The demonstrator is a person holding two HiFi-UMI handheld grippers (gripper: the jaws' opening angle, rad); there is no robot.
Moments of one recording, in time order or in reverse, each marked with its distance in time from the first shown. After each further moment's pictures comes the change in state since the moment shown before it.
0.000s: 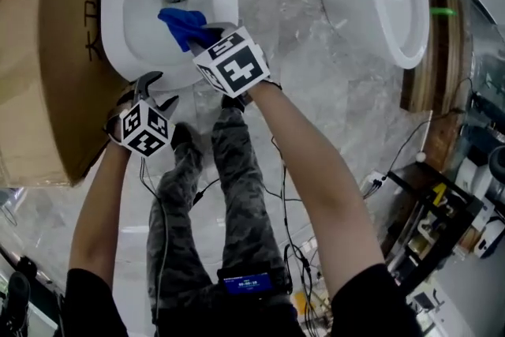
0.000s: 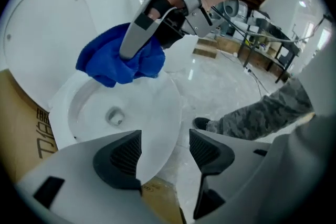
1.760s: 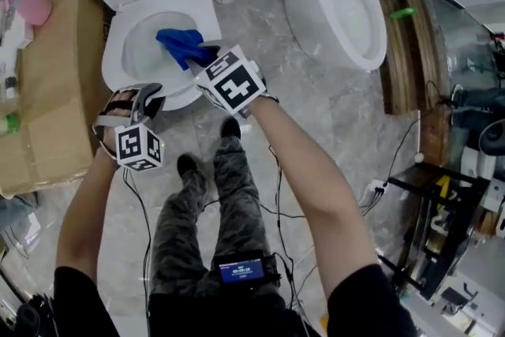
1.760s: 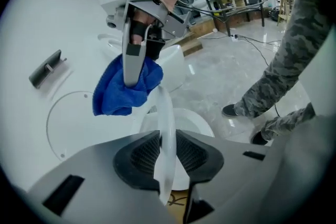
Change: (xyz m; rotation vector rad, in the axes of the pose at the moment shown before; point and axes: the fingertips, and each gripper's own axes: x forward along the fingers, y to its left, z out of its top) left arm -0.160 0.038 0.111 0.558 -0.095 0.310; right arm -0.155 0.030 0.096 -0.103 -0.123 -0.115
